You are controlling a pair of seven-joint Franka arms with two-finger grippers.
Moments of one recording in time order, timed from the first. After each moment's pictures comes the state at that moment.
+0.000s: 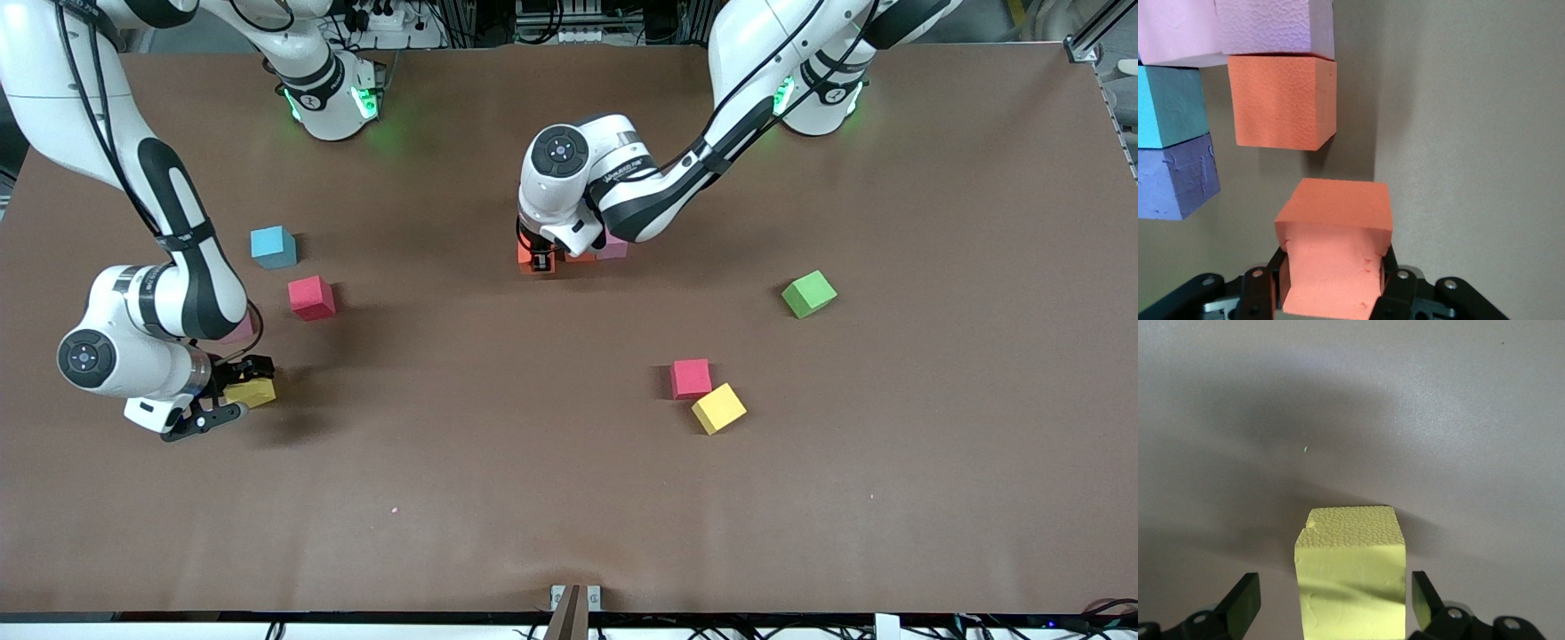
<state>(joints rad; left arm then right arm) -0.45 0.71 -0.60 -1.64 0.25 2.33 -2.74 -0.13 0.61 0.04 -1.74 -0.09 2.21 -0.39</state>
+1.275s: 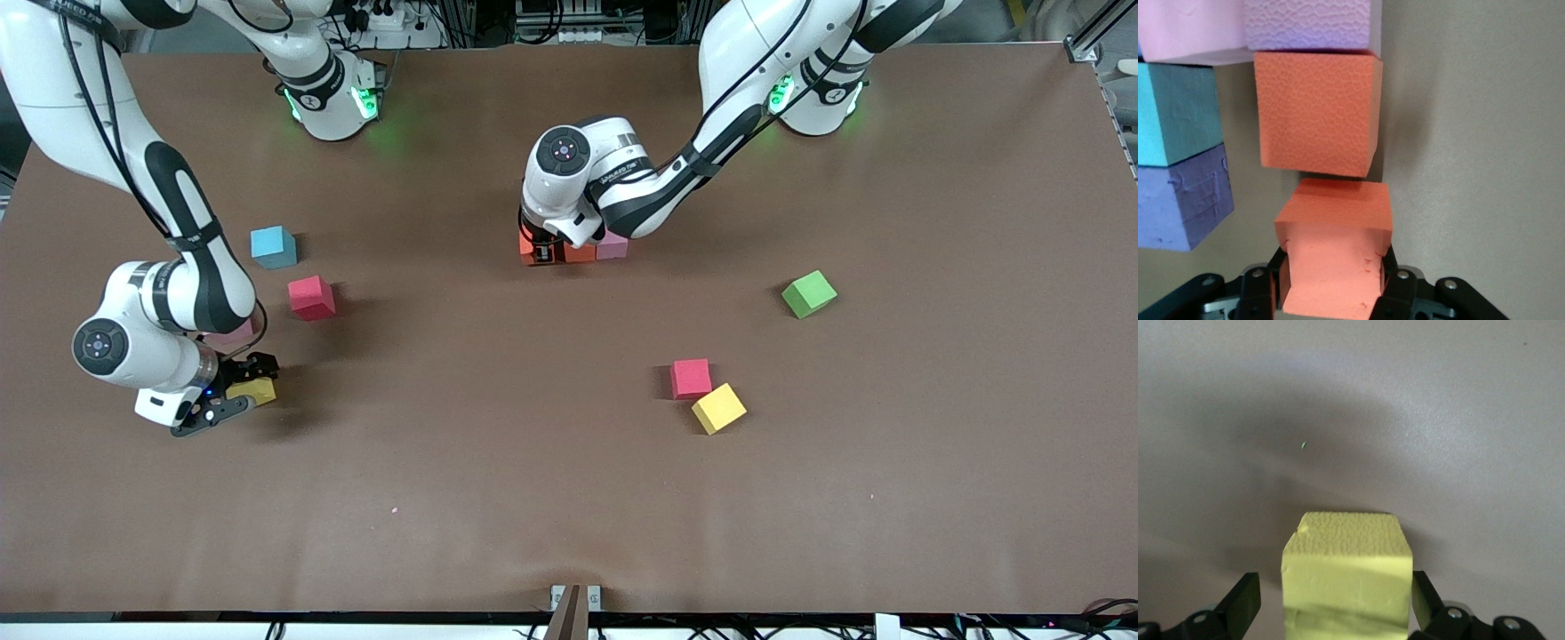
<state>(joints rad) -0.46 0.73 -0.60 -1.74 0.28 2.43 -2.80 -0.14 0.59 0.04 -1.84 -0.09 2.34 -0.46</state>
